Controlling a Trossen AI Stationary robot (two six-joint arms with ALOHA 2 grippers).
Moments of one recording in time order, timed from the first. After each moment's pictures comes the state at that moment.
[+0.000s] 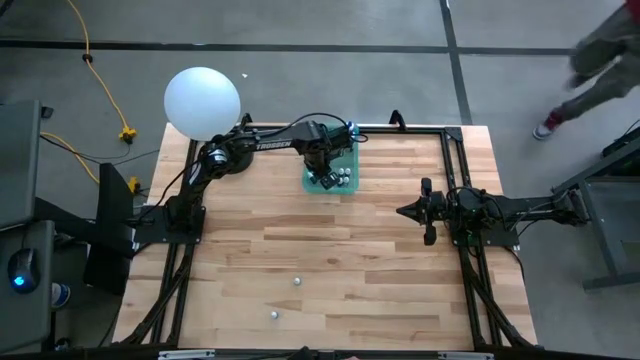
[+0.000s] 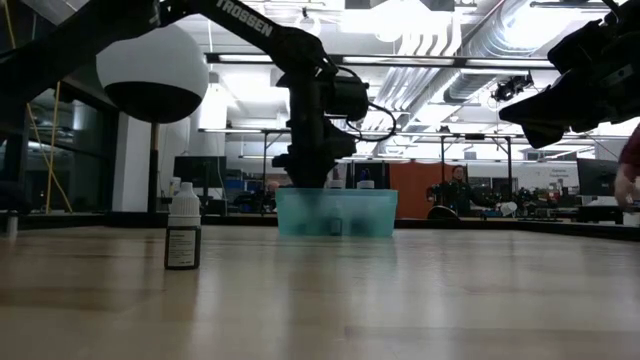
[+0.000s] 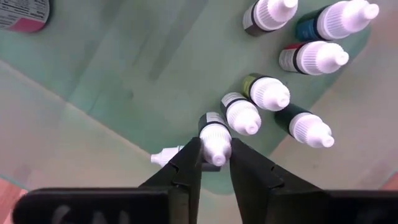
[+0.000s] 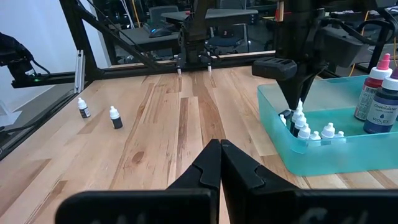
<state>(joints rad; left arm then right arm) 0.38 2.23 1.93 -1.09 -0.01 -0.21 0.01 0.18 0.01 0.04 0.05 0.10</state>
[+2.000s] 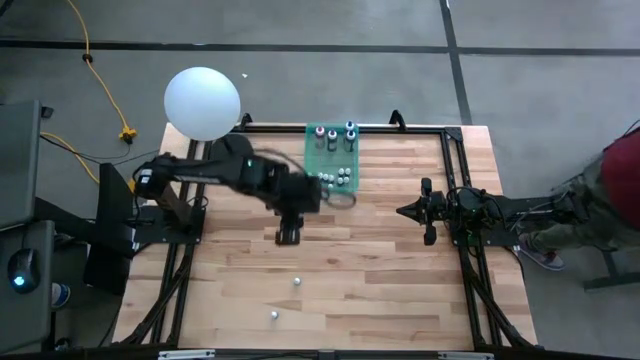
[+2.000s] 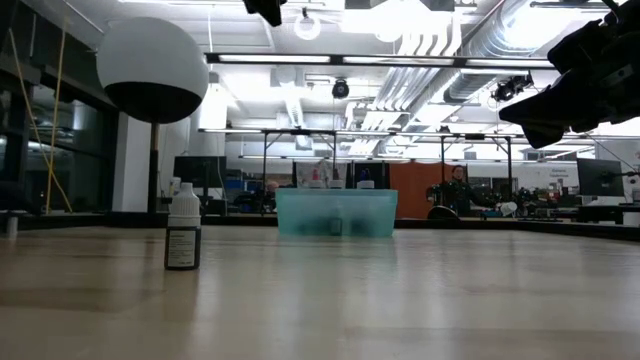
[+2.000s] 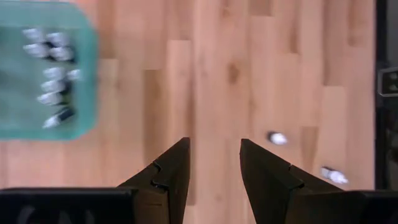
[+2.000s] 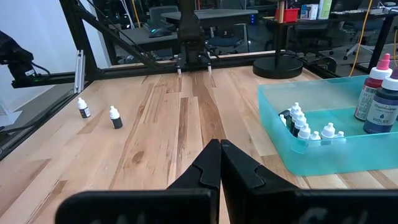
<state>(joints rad) -0.11 1.73 1.91 -1.32 0.00 -0.10 0.01 0.18 0.01 0.04 0.05 0.10</state>
